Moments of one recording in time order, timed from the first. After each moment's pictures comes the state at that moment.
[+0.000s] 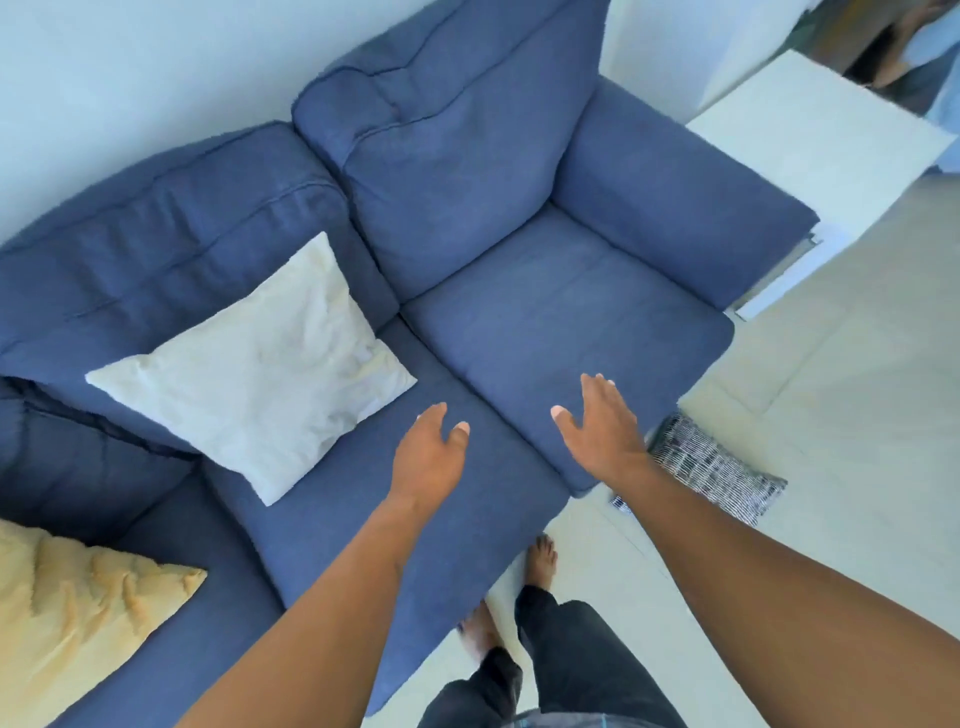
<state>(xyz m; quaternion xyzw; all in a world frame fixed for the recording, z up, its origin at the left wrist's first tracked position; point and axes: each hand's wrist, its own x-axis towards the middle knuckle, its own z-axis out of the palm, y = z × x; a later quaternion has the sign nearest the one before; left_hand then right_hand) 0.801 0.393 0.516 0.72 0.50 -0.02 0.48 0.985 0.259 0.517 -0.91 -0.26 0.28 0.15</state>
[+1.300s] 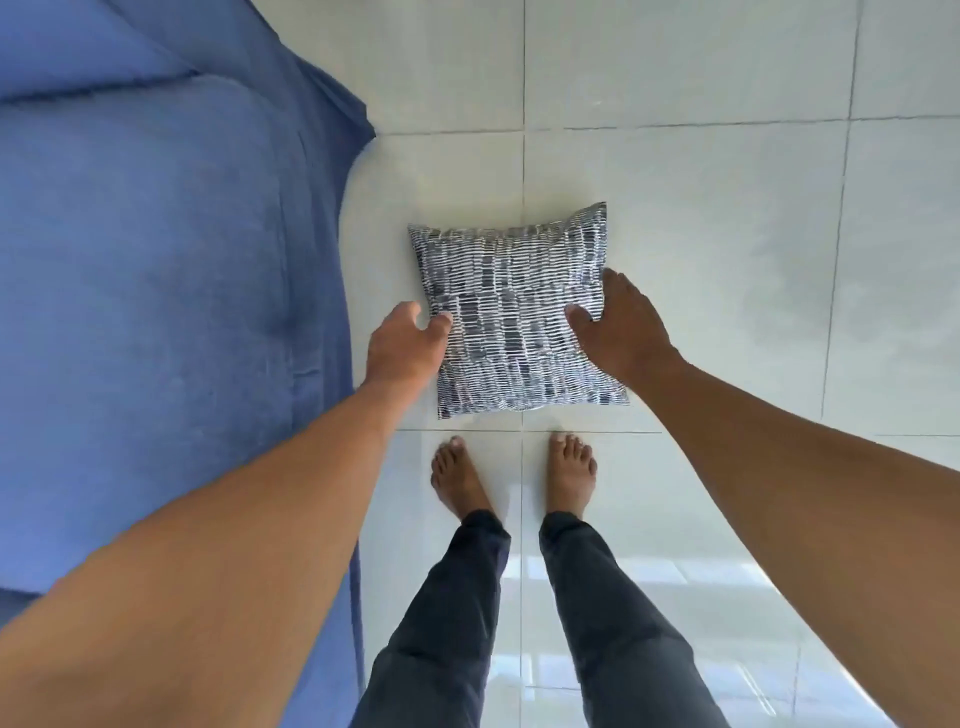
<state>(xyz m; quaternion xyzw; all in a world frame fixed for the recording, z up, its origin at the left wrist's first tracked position) 1.284 0.080 0.105 0.84 0.30 -0.33 0.31 1.298 -0.167 0.103 -0.89 0.13 0.34 0.27</state>
